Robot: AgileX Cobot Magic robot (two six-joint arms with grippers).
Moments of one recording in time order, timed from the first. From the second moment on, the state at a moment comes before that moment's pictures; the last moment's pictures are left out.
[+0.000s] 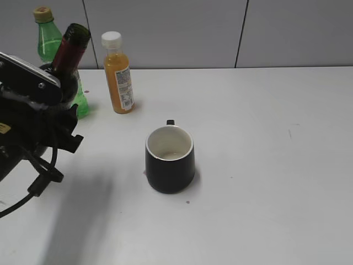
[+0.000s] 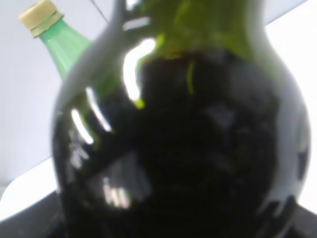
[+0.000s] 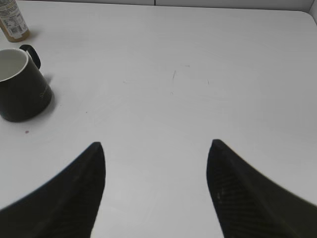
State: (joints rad) left arm -0.68 1.56 -0.45 -0.95 -0.90 1.08; right arm 0.02 0.00 -0.42 0.19 0.94 -0.14
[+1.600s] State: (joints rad) left arm -0.80 1.75 -0.56 -1.13 -0.99 1.68; right arm 0.02 0.00 -0.42 0.19 0.94 -0.14
